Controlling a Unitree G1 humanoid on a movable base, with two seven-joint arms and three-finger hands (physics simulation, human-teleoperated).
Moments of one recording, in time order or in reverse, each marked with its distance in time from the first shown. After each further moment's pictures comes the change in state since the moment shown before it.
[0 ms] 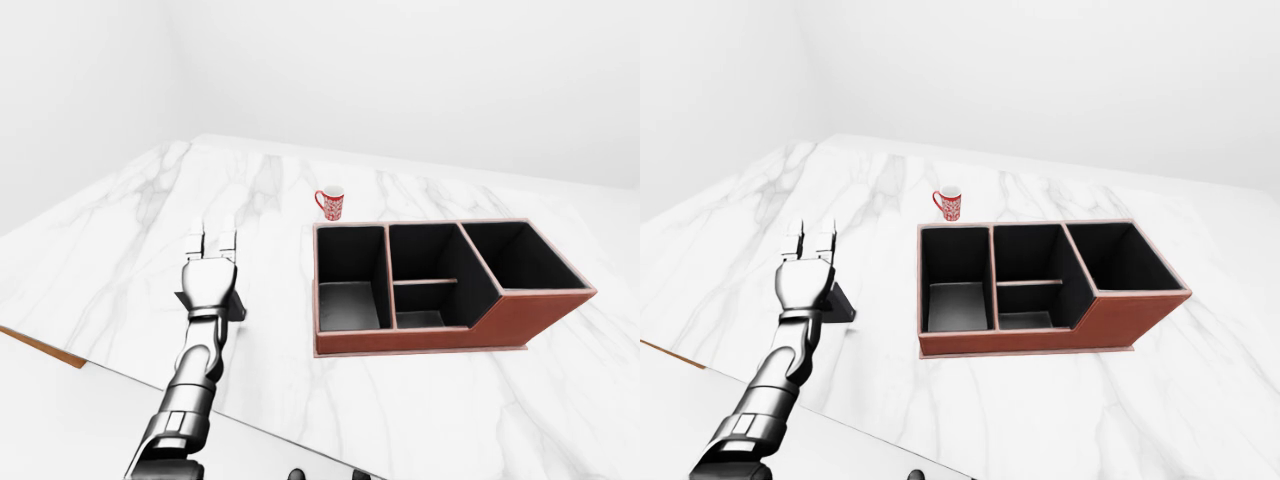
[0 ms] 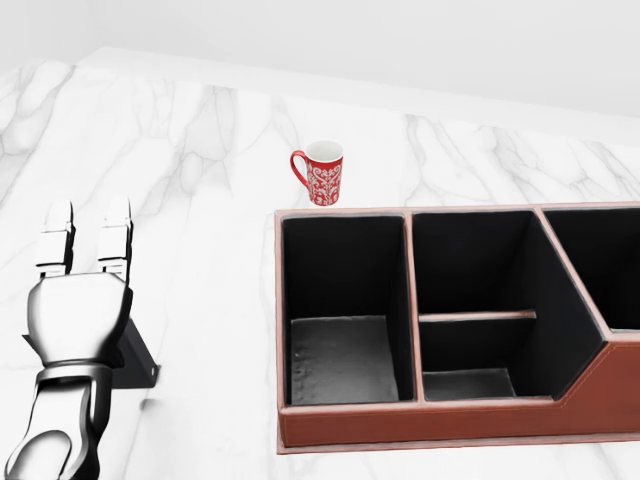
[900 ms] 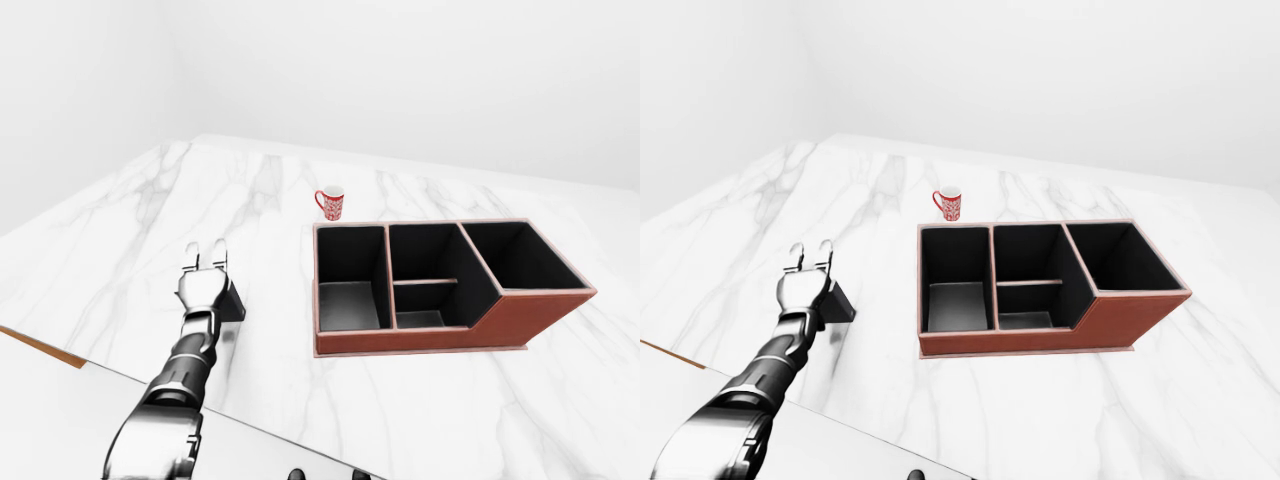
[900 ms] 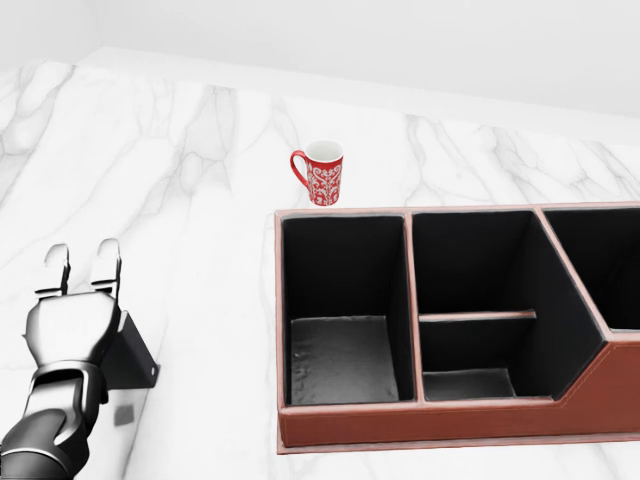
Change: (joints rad) left arm -0.246 0.071 -0.070 0.589 -0.141 0.000 0.002; right arm 0.000 0.011 0.001 -0.015 -0.026 0.000 0.029
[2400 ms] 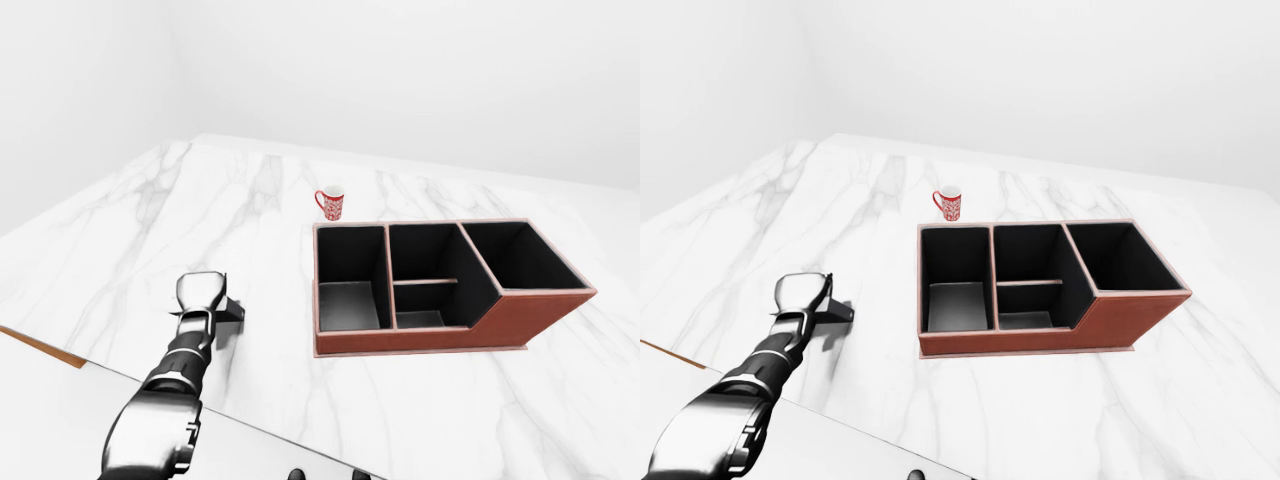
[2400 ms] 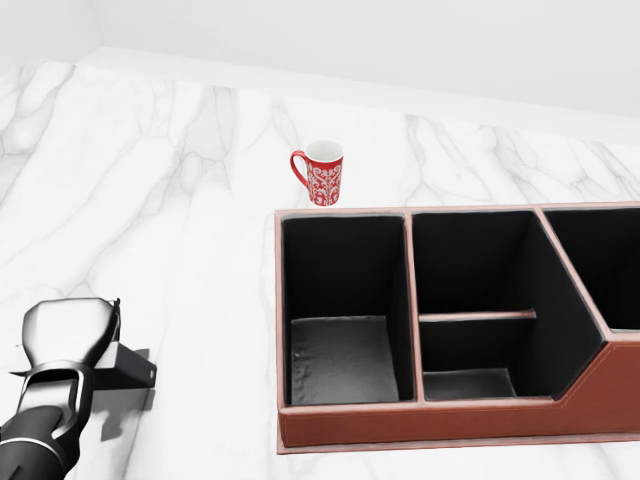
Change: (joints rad) left arm -0.072 0.019 -0.018 0.164 0.064 0.000 0.000; right arm -0.001 -0.001 0.002 0.009 -0.014 0.000 0.005
